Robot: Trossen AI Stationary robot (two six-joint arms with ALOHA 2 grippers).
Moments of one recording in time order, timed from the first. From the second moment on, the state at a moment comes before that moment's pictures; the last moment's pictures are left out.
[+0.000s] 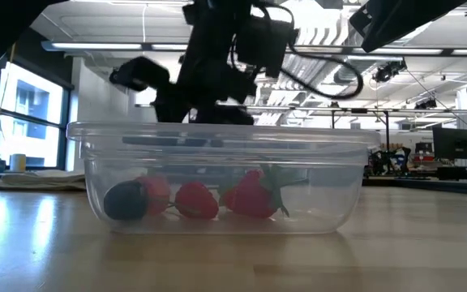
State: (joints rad) left arm 0.08 2.20 1.79 -1.35 0.06 0.78; right arm 0.43 1.21 0.90 -0.51 0.19 0.13
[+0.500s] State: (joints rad) left arm 0.08 2.20 1.90 -1.43 0.12 0.64; right arm 0.43 1.21 0.90 -0.51 0.19 0.13
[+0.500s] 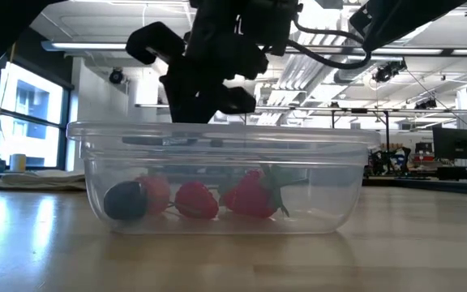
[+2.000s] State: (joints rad) left arm 0.04 2.02 1.72 -1.53 0.20 0.34; right arm 0.43 1.21 0.90 -0.51 0.19 0.13
